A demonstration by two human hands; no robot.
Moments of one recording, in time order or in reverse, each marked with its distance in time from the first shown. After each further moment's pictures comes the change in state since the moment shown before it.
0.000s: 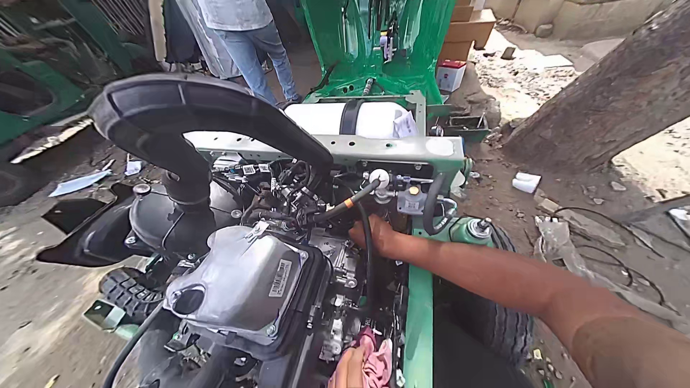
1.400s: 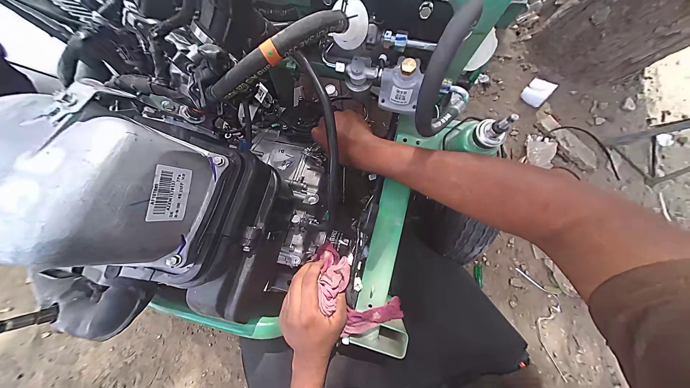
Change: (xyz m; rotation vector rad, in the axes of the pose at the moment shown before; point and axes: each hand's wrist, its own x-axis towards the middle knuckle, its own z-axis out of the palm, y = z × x) left_hand 0.002 0.005 0.002 0.002 0.052 0.009; right_hand 0.005 0.014 0.007 0.036 -0.047 0.093
